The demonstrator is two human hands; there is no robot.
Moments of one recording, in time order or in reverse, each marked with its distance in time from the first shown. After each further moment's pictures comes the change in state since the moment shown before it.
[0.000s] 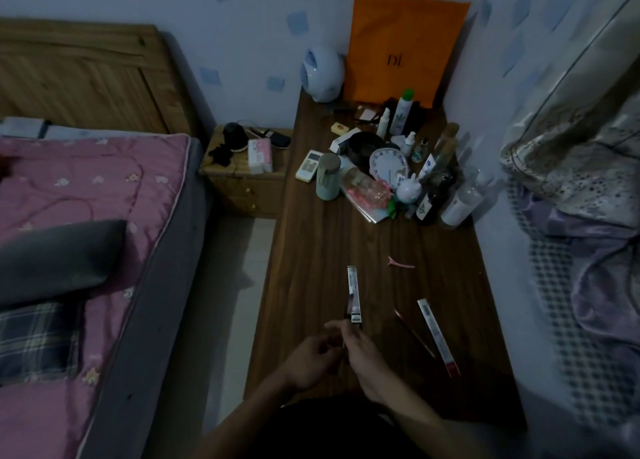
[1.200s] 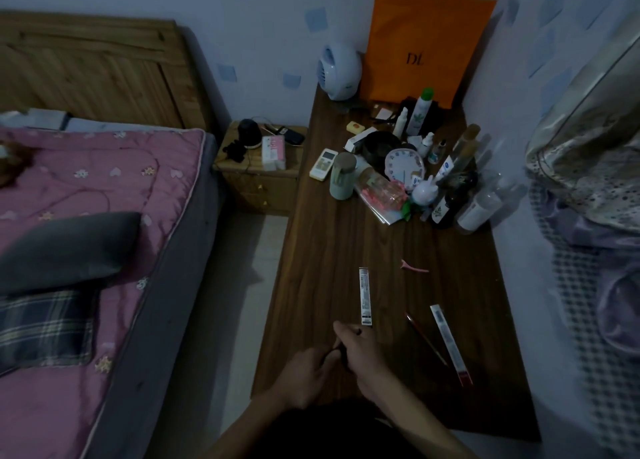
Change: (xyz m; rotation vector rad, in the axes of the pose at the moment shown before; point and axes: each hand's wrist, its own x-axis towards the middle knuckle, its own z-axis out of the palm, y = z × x) left_hand -0.024 -0.008 -0.006 0.382 0.166 0.078; right_hand 0.016 -0.003 0.019 -0.002 0.105 0.073
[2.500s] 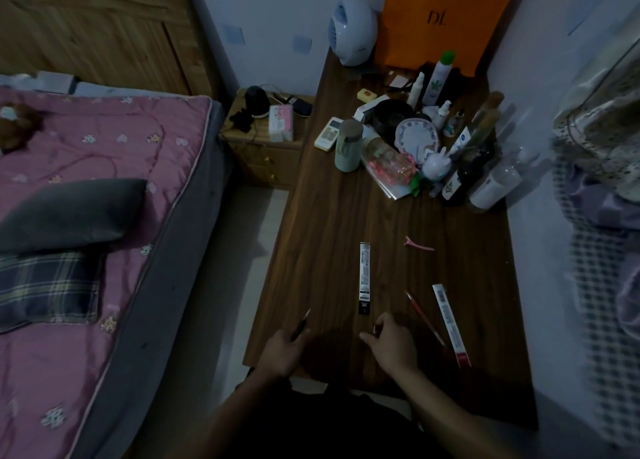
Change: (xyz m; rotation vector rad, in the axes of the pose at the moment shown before) left_hand 0.020 -0.085 0.051 -0.314 0.160 -0.485; right_hand 0.045 0.067 -0.085 -0.905 0.130 -0.116
